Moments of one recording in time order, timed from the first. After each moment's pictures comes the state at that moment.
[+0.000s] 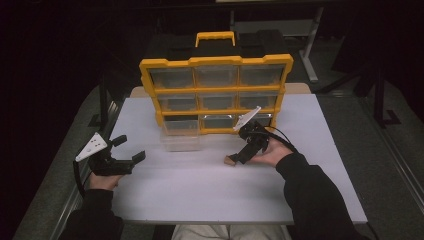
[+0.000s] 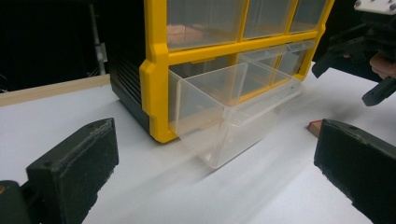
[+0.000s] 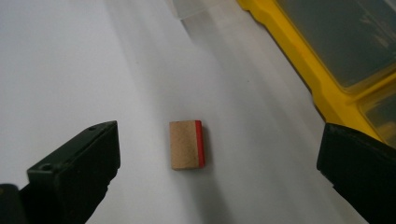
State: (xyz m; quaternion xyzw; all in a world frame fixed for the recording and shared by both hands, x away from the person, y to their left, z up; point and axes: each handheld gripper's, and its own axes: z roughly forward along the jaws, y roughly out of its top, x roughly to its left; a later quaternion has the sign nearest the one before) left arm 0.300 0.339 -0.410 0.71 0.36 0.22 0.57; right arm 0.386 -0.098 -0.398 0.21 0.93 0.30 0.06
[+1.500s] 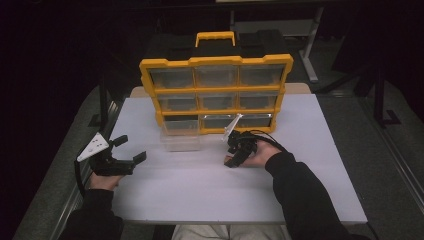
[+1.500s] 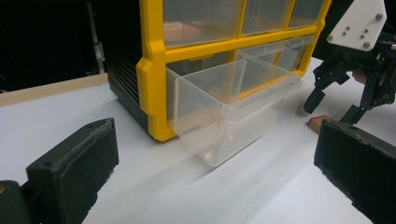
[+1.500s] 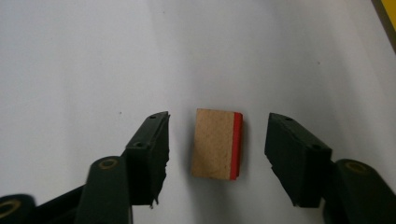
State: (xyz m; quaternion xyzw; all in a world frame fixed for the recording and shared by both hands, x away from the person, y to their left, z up) left arm 0.301 0.337 -0.410 0.71 0.35 0.22 0.57; right arm 0.396 -0.069 -0.428 0.15 0.96 0.23 0.00
